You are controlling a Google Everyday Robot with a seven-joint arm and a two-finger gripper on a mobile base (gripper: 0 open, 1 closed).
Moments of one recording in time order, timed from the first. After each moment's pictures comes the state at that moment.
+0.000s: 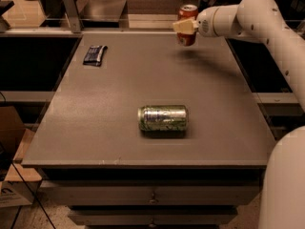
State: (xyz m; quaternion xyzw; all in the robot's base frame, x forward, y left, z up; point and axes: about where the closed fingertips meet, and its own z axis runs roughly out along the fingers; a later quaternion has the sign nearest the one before) arm 0.832 -0.123 0.936 -0.29 0.76 0.18 0.56
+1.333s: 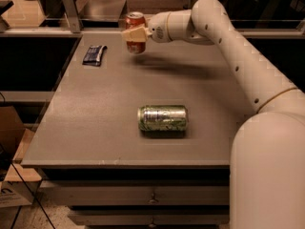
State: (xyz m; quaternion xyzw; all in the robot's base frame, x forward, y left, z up) arm 0.800 0.054 0.924 -0.42 0.67 0.32 0.52
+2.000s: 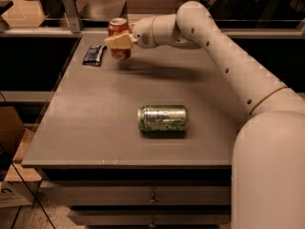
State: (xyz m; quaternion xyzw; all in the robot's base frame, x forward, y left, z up) arm 0.767 0.109 0.920 -0.46 0.64 0.35 0.50
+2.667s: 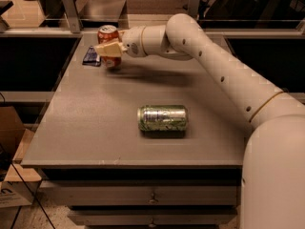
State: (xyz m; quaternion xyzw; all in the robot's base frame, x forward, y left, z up) arm 0.747 0.140 0.907 -0.46 0.63 0.35 0.52
